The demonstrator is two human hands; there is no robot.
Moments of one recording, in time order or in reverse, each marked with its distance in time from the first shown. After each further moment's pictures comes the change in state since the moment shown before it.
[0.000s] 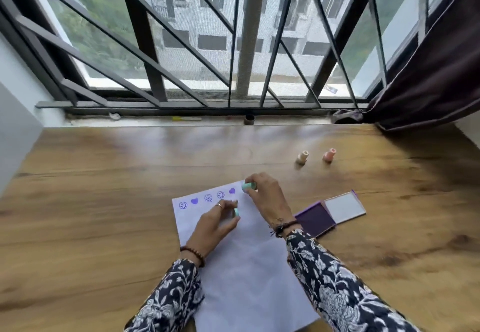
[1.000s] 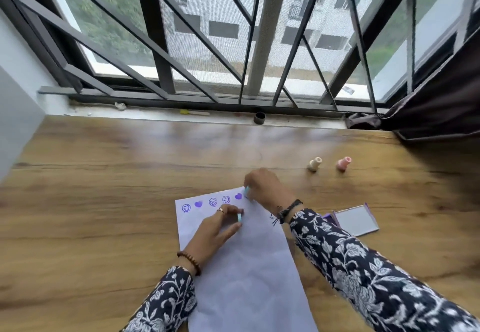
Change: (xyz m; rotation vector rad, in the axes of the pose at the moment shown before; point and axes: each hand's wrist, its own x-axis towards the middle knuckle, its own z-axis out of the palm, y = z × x) left_hand 0.005 -0.008 -0.008 -0.088 -0.074 0.005; right_hand 0.054 -0.006 0.004 -0.384 -0.301 -0.188
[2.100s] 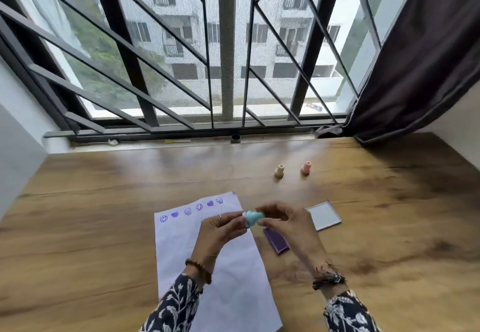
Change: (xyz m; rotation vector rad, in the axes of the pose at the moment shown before) left_hand -0.015 0.089 0.066 -0.658 0.156 -0.165; right_hand -0.170 0.037 -0.035 1.051 0.356 0.085
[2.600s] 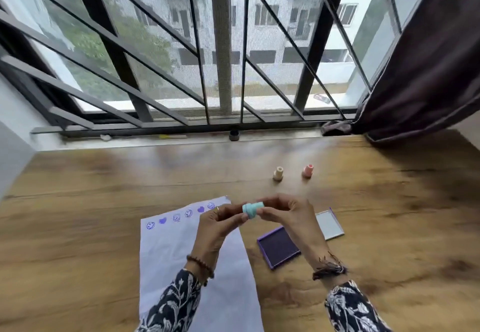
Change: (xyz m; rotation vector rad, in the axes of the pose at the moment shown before) left_hand 0.041 -0.003 0.022 0.003 0.031 0.064; right_hand 0.051 0.013 -0.026 0.164 -0.008 0.034
